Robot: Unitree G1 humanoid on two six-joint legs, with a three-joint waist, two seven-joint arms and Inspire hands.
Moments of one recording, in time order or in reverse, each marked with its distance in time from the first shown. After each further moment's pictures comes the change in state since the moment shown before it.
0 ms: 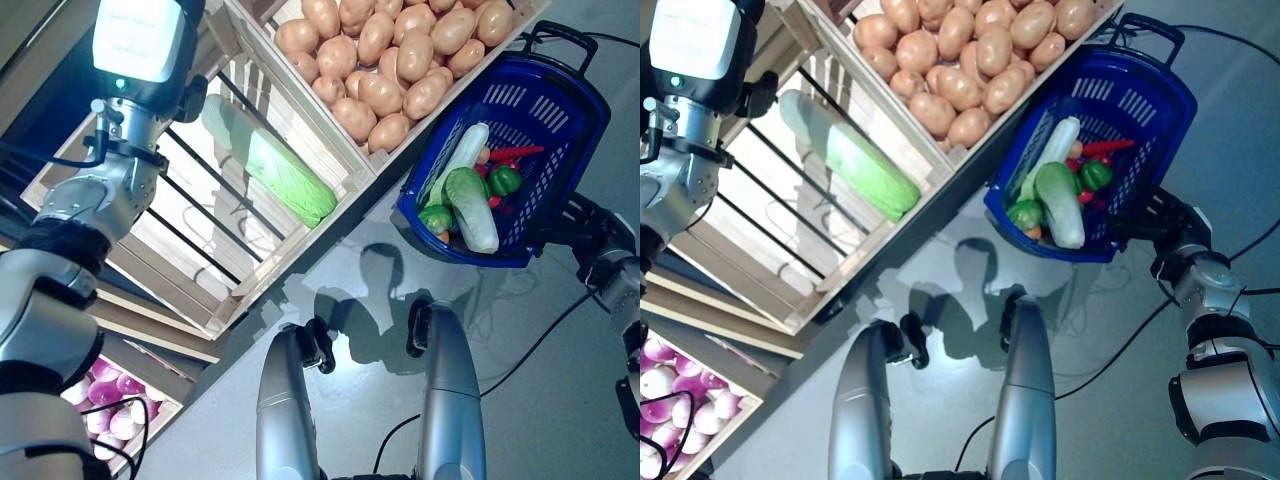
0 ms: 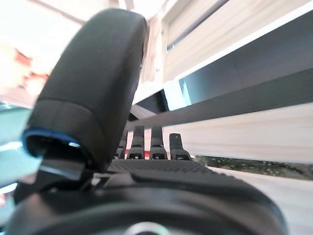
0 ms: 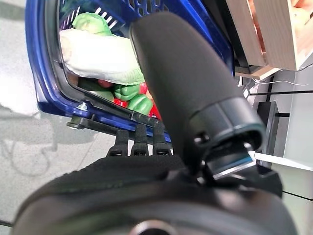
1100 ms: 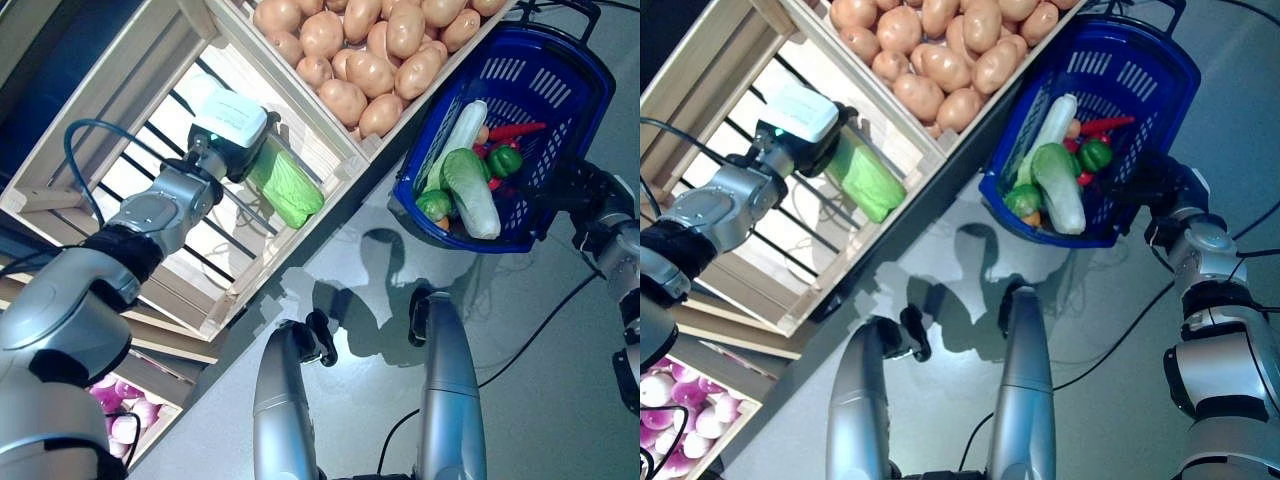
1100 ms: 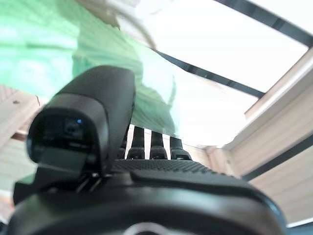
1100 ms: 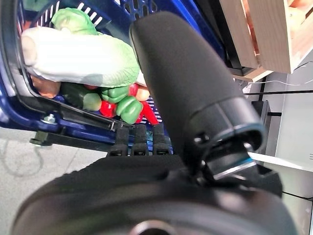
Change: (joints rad) left arm -0.103 -0.172 -0.253 -0.031 0.056 0.242 -0.536; right arm -0.188 0.007 0.067 0.002 -0.030 0.040 -0.055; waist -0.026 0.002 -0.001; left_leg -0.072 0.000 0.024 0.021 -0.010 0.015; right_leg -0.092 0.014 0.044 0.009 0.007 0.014
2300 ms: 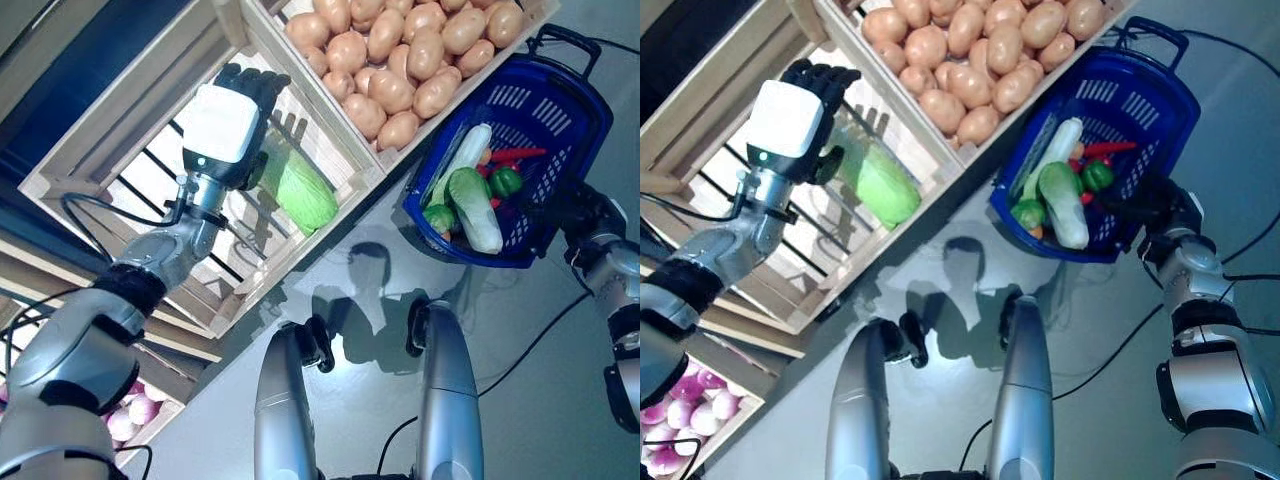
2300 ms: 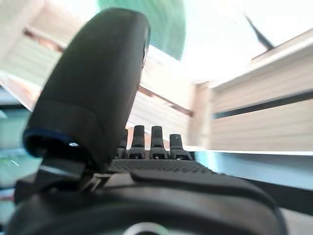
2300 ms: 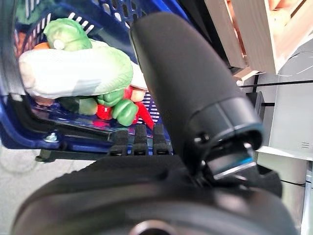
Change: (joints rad) left arm 0.234 0.012 0.200 -0.045 0.017 -0.154 0.576; right arm 0.101 0.048 -0.098 -0.045 -0.001 0.000 -0.049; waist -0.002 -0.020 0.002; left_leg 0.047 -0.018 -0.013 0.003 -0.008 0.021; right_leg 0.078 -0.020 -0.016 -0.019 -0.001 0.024
